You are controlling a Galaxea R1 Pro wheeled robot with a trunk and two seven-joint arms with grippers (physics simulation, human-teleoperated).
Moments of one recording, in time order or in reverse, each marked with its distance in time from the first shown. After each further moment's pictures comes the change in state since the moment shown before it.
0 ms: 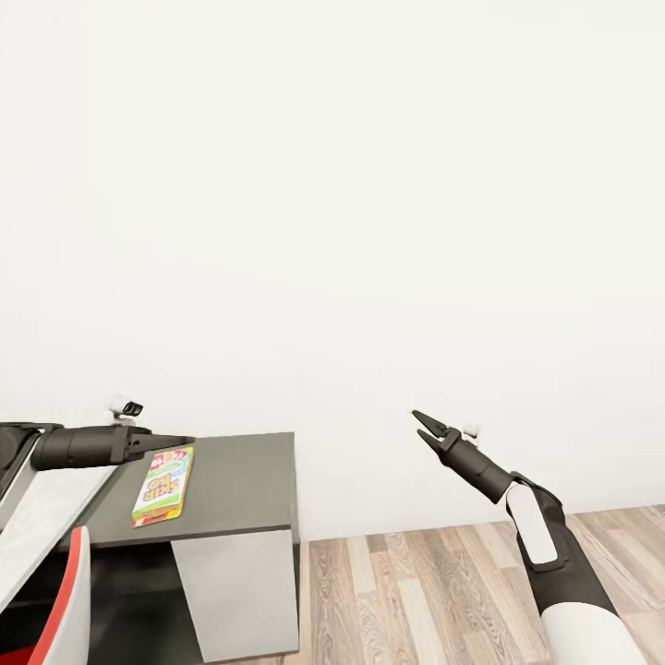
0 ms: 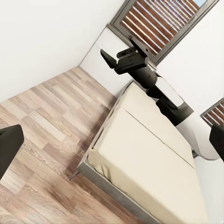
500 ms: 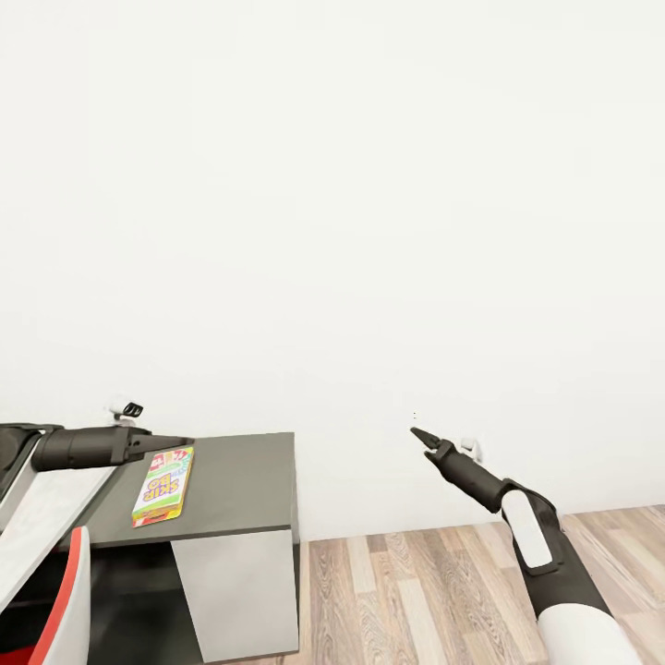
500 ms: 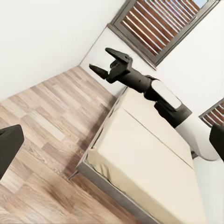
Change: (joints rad) left arm 0.000 0.000 -0.003 0.012 0.000 -0.001 0.000; right arm 0.001 0.001 0.011 0.053 0.009 -0.029 -0.253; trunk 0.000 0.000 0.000
